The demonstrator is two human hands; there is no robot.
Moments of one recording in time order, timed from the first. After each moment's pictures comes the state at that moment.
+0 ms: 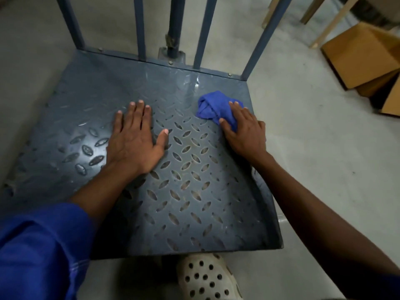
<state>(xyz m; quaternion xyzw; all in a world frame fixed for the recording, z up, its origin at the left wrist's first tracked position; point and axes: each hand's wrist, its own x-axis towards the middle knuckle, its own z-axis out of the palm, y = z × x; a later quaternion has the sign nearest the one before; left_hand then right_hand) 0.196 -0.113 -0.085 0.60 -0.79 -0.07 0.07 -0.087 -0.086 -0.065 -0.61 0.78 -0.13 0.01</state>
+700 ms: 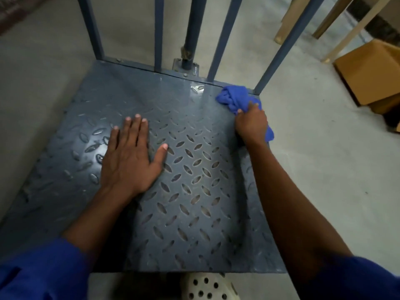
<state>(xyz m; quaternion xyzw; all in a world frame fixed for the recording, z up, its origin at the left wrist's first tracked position) 0.226 -0.102 -0.093 0.63 -0.76 -0.07 0.10 -0.076 -0.168 -0.055 -0.47 0.86 -0.21 0.04</state>
